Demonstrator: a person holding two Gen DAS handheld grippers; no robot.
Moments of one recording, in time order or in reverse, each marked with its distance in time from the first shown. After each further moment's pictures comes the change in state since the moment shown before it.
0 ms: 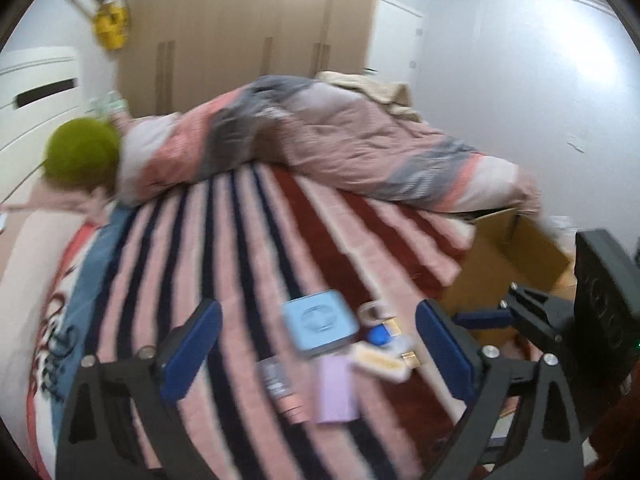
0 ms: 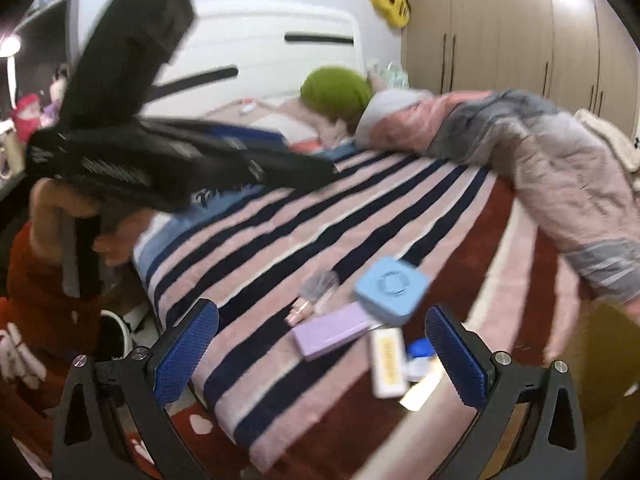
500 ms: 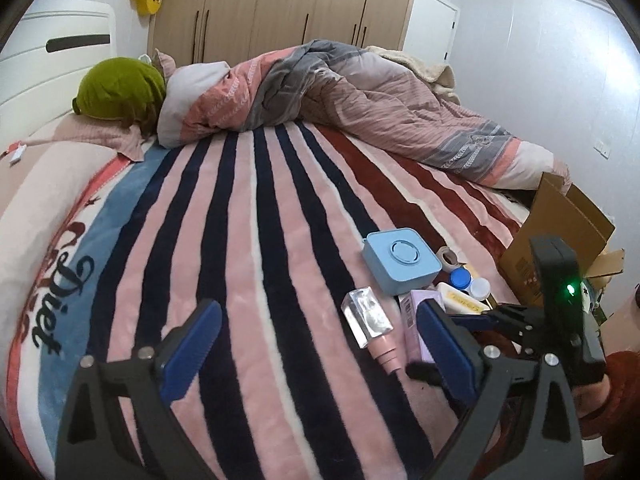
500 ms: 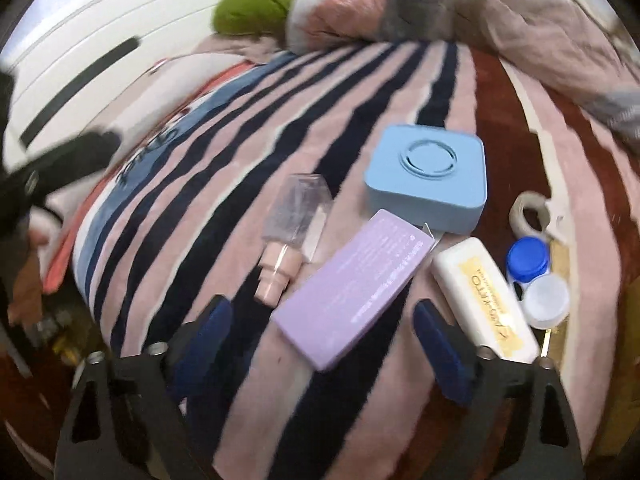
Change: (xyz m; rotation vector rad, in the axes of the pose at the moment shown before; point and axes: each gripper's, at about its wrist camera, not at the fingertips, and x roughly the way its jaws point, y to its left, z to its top) left arm 0.033 0.079 -0.077 -0.072 0.055 0.038; right arm 0.145 -0.017 -0.049 0.378 0.199 -0.073
